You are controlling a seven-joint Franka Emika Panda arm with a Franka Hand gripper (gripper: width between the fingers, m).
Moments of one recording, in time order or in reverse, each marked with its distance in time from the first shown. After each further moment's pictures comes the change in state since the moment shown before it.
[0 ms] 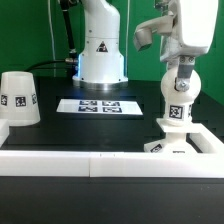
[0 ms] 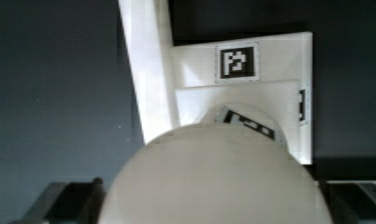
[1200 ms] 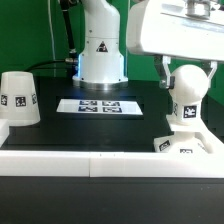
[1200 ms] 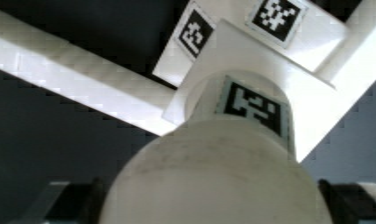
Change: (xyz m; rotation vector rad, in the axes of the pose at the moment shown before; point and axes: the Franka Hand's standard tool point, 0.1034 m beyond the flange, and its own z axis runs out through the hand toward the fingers) arm 0.012 0.000 -0.002 -0.026 0.043 1.053
